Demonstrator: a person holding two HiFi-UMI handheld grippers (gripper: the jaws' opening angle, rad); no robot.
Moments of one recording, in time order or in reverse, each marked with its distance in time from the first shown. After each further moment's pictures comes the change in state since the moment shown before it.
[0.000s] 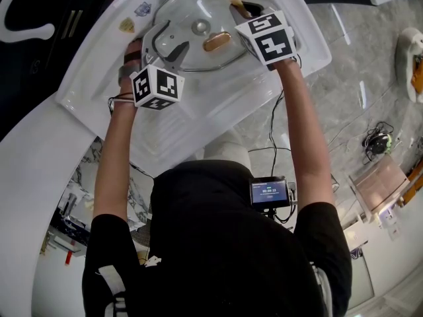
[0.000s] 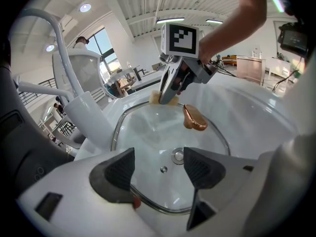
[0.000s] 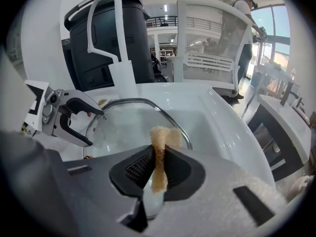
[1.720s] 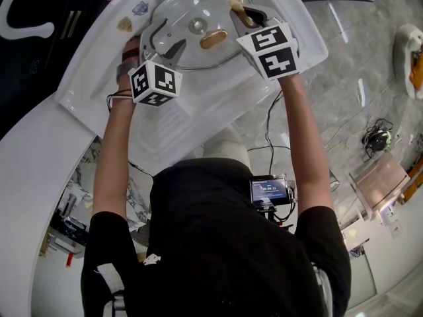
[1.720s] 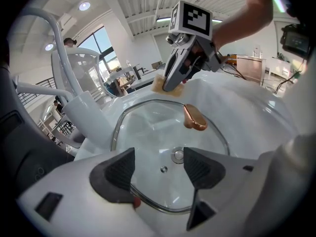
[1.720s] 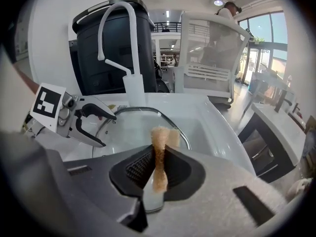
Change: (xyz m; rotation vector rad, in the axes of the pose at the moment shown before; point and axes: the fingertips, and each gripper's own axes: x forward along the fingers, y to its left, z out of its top) left arm 0.002 0.001 0.000 -0.001 0.020 -0.008; right arm -0.039 0.013 0.006 -0.018 -0.060 -0.026
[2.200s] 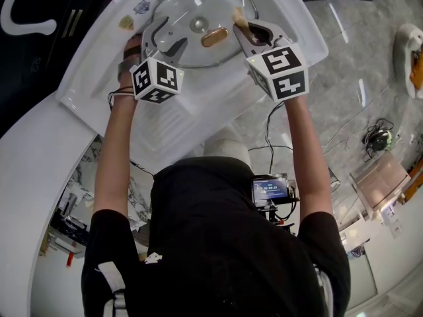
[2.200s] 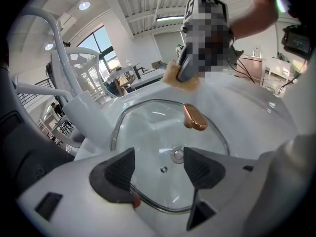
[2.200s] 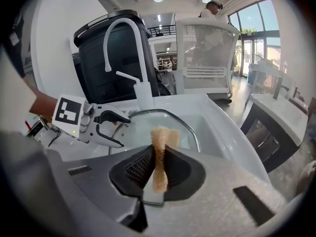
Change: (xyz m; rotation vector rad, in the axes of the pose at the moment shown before) left arm 0.000 -0.001 0.000 -0.002 0.006 -0.003; right arm -0.035 0.026 -0.014 0.084 -0.033 0.055
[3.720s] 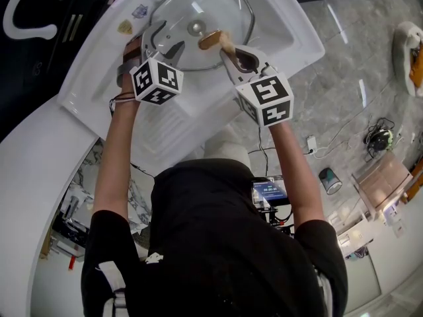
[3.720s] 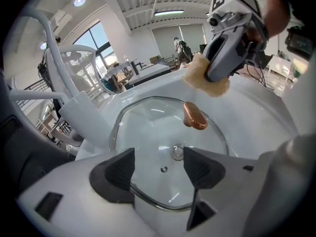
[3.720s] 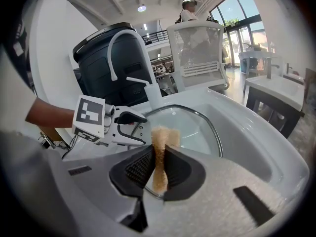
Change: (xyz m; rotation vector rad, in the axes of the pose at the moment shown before) left arm 0.000 0.001 0.001 0.012 0.059 -0.016; right arm -0.014 0.050 -0.022 0.169 -0.096 0.048
